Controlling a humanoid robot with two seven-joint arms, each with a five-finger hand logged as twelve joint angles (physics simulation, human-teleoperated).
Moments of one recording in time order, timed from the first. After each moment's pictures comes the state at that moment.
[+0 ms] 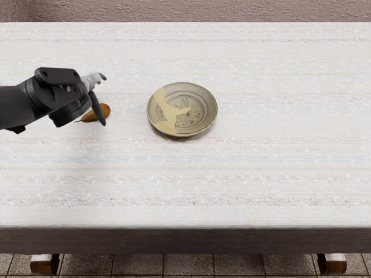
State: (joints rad) left arm -1.53 0.09 1.05 -0.75 -0.19 0.20 0.15; right arm -0.09 0.00 0.05 0.07 0.00 0.13 0.04
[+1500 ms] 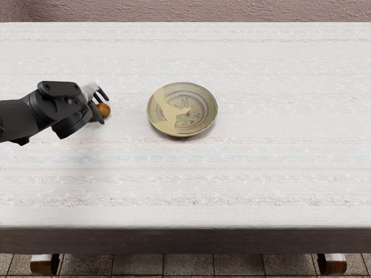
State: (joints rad) left arm -1.48 0.08 1.04 -0.73 -0.21 0.25 0.16; right arm -0.09 0.00 0.05 0.07 0.00 0.13 0.04
